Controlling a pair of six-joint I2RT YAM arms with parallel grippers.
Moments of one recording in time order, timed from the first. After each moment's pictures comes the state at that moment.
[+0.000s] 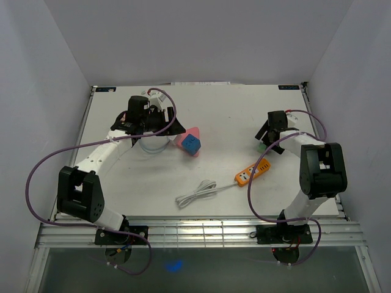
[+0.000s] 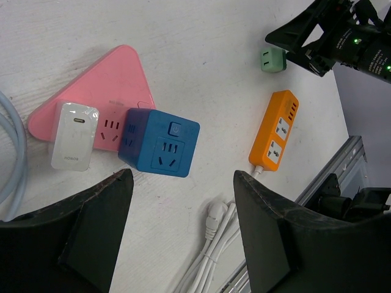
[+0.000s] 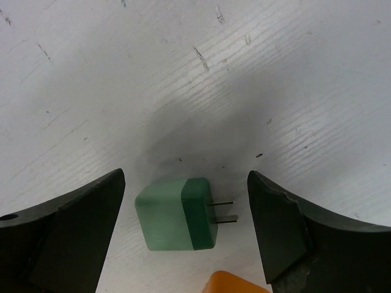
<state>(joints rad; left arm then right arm) -0.30 1.48 1.14 -0.26 0.54 -0.36 0.11 1.70 0.96 -0.24 0.27 0.66</state>
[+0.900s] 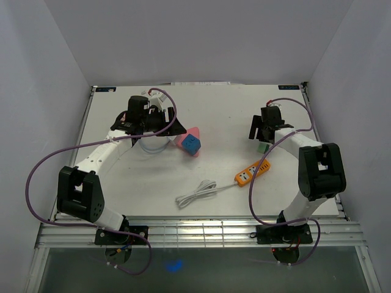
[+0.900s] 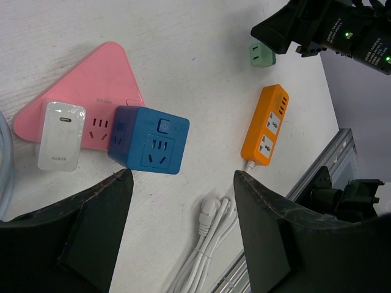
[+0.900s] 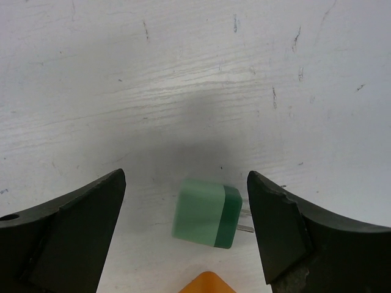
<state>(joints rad) -0.30 1.49 1.14 -0.26 0.58 -0.36 0.19 1.68 1.02 -0.20 0.23 0.27</state>
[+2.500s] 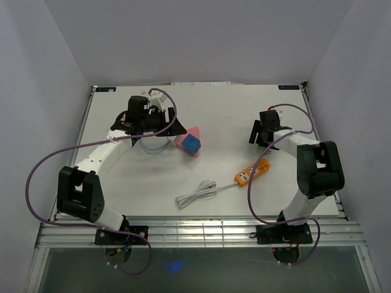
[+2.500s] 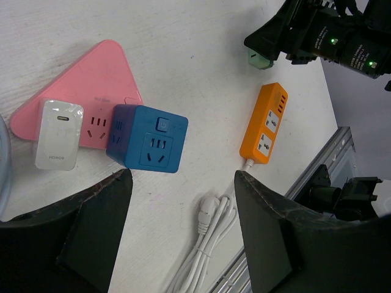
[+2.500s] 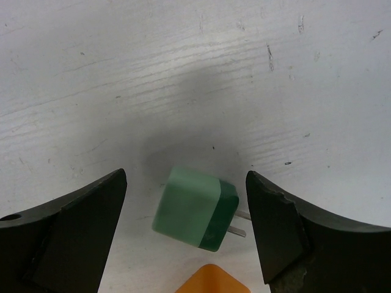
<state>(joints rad) -0.30 1.49 1.14 -0.26 0.59 -0.36 0.19 1.71 0.99 -0.23 0.26 0.37</state>
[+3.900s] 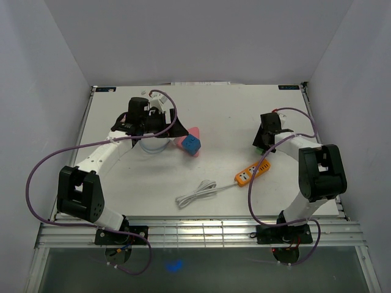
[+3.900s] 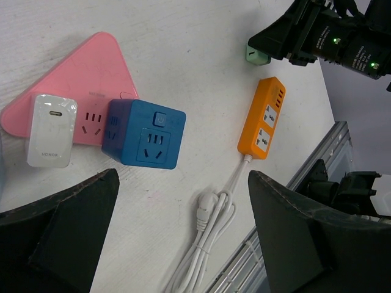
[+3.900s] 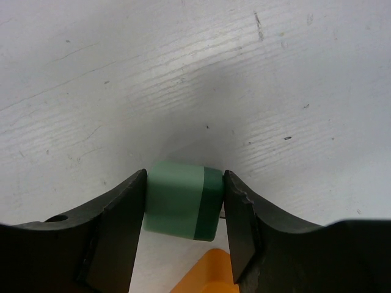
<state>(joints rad) -0.30 1.49 1.13 -0.26 0.60 -0.36 0.19 1.68 0.95 -0.25 0.27 0.47</state>
